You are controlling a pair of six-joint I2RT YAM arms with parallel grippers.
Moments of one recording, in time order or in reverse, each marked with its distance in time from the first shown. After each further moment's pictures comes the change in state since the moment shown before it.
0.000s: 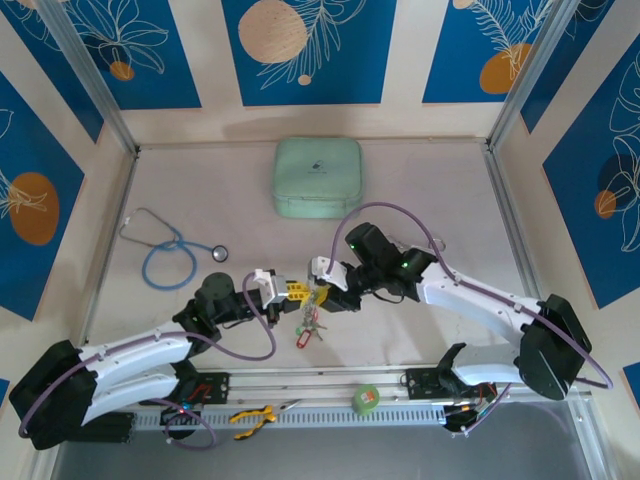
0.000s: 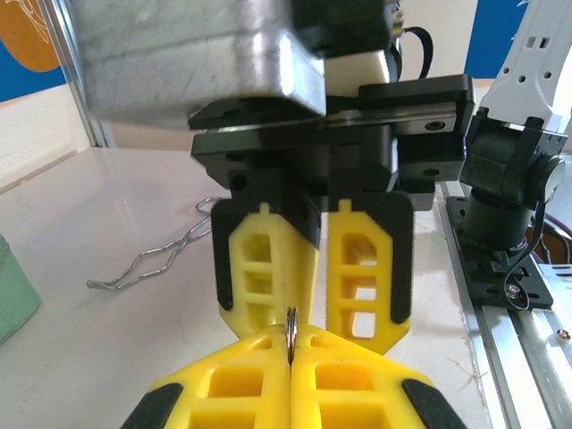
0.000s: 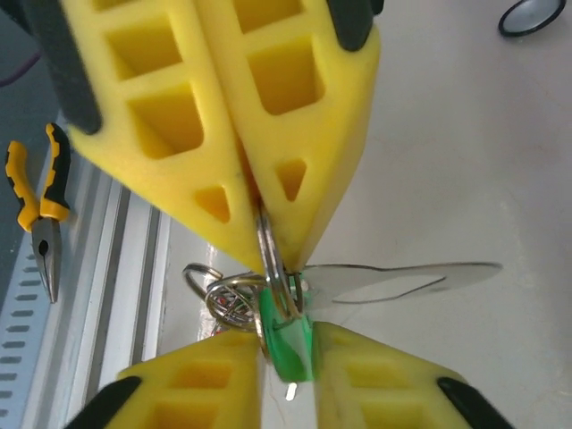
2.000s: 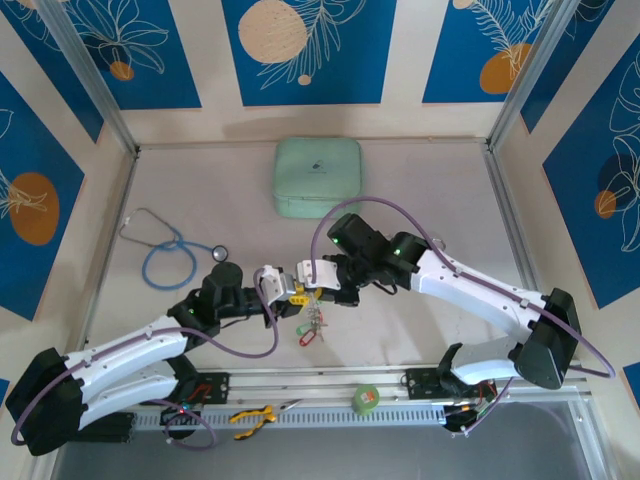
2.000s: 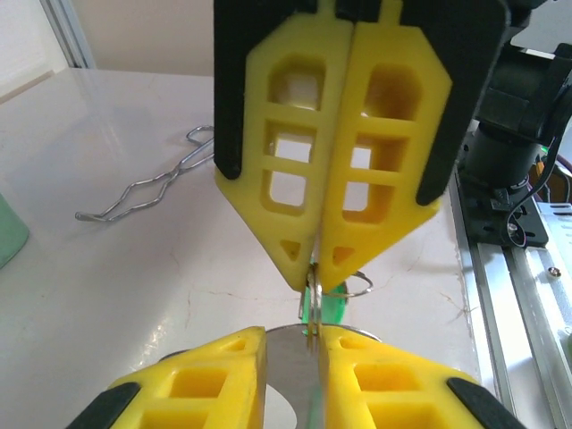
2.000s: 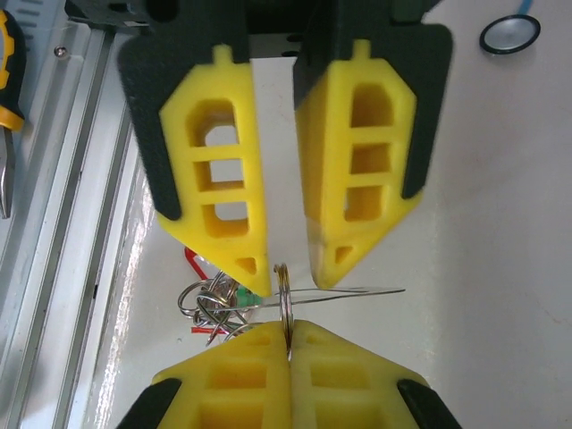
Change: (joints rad) left arm 0.000 -0.047 0.127 -0.401 -0.020 0.091; right arm 0.127 0.078 0.296 -0.342 0.252 -0.244
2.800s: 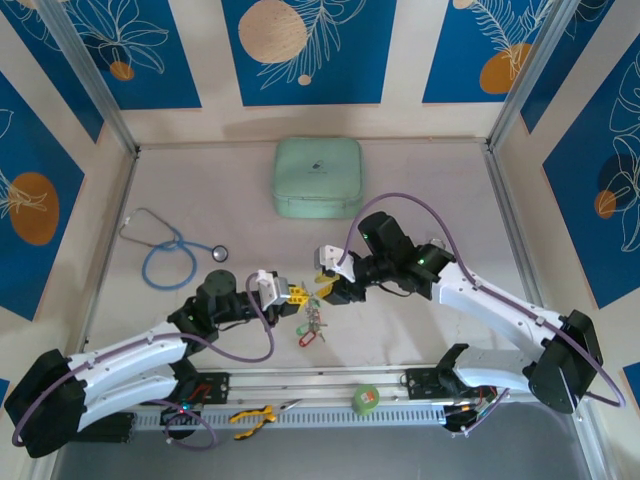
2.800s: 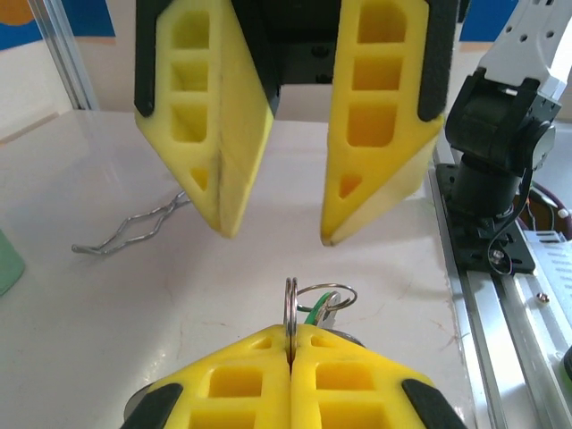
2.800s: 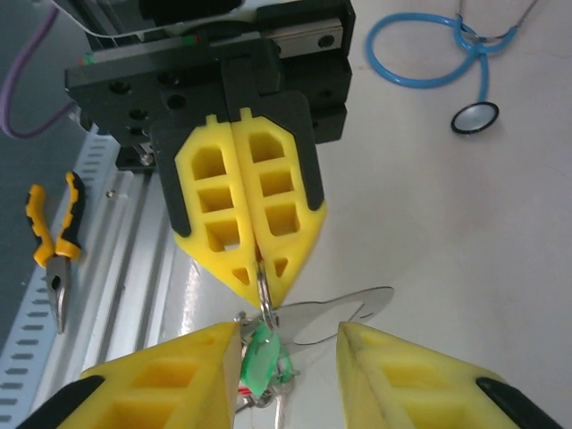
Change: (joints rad) left arm 0.000 -0.017 -0.094 0.209 0.028 -0.056; right arm -0.159 -0.153 -0.249 0.349 -0.328 0.220
